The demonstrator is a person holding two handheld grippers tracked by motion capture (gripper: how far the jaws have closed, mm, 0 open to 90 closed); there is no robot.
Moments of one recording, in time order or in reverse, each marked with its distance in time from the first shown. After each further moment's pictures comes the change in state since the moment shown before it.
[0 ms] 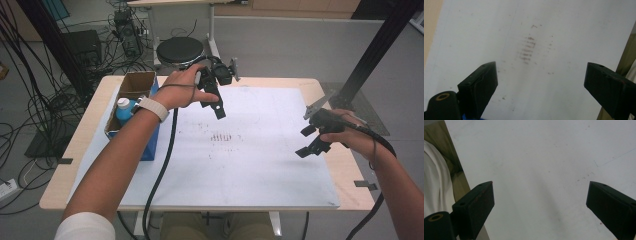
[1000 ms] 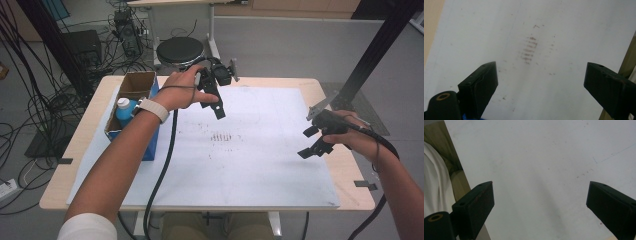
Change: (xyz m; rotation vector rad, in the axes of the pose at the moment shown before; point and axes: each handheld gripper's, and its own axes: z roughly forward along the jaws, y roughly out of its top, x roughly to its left) left arm 0.002 -0.002 0.002 -0.007 0.009 -0.021; right arm 0.001 -0.006 -0.003 -0.008 -0.008 0.009
